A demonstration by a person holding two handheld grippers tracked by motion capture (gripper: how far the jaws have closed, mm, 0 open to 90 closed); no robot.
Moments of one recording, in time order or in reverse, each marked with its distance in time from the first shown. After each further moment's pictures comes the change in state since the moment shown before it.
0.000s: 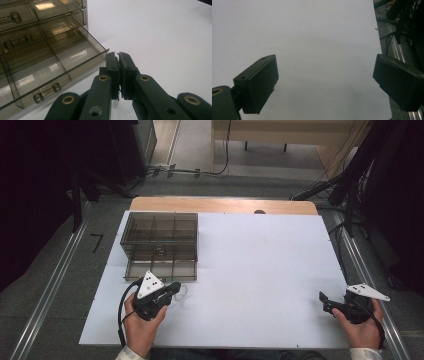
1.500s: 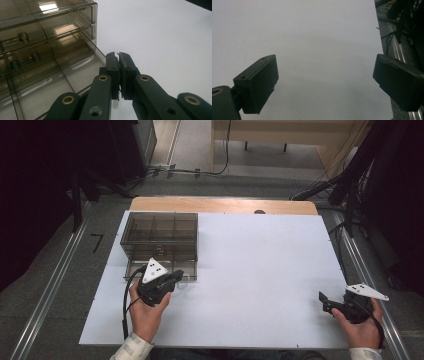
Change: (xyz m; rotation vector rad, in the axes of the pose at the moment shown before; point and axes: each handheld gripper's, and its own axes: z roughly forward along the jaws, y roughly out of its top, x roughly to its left) left arm 0.013 0.022 0.018 -0.020 0.019 -0.021; right arm 0.000 0.000 0.001 0.007 0.003 -0.006
